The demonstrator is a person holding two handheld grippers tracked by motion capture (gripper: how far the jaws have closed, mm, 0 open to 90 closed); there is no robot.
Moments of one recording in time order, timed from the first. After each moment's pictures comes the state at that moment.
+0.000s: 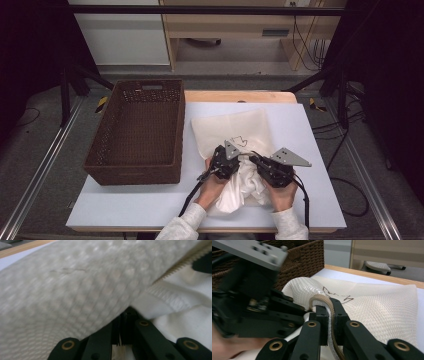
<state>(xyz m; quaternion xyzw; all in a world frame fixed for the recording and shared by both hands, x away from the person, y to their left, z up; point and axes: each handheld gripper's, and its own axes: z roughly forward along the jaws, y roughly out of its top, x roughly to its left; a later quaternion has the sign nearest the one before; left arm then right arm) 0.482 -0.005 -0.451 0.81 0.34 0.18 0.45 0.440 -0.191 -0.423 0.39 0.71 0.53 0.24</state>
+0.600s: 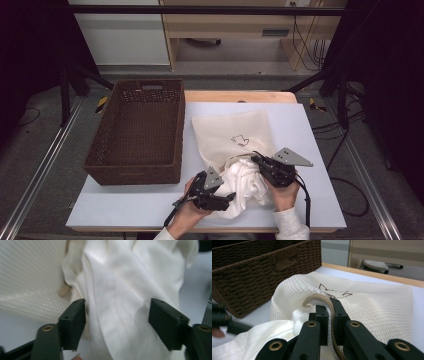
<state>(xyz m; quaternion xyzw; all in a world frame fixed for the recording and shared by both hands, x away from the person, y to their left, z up) 0.406 0.042 -0.461 0.85 0.29 0.13 0.42 0.440 -0.195 -0.425 0.40 0.71 0.52 0.25</state>
